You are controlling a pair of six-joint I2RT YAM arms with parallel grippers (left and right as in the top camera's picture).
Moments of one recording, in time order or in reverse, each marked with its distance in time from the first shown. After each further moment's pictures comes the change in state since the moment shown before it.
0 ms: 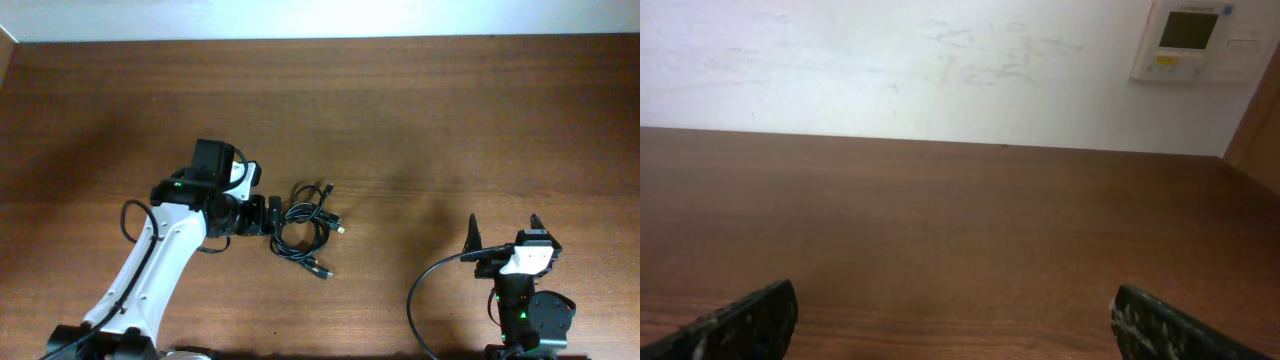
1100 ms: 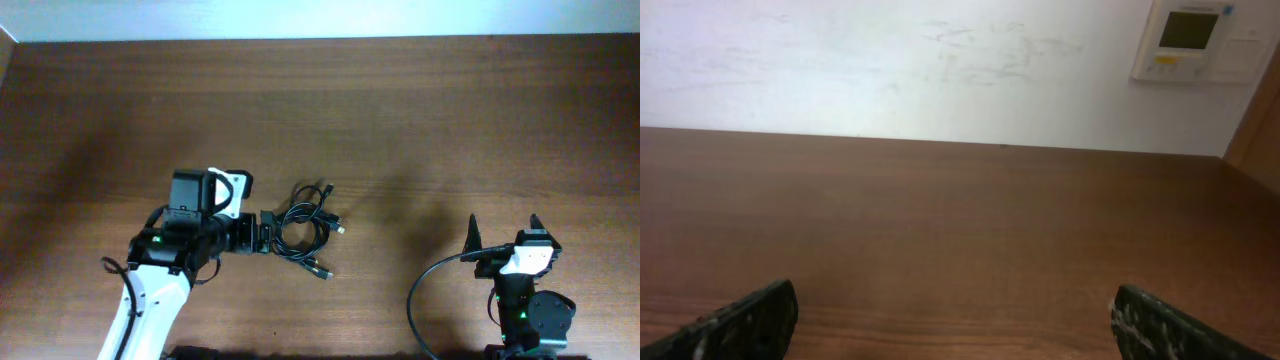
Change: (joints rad) left arm 0.015 -0.315 -0.167 0.104 -0.003 0.071; right arm 0.000 0.000 0.000 0.000 0.000 0.000
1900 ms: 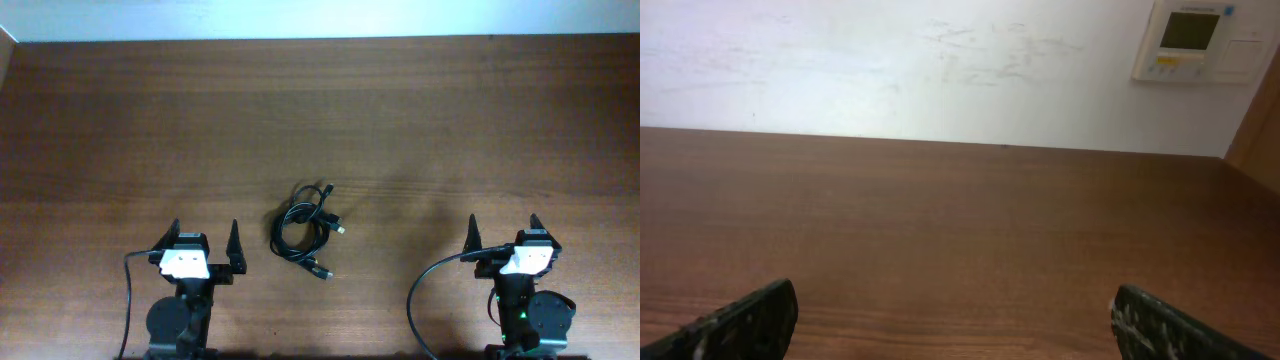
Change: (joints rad) left arm 0.055 -1.106 -0.721 0.592 -0.333 0.045; right arm -0.001 0.000 0.000 0.000 -0.003 0.000
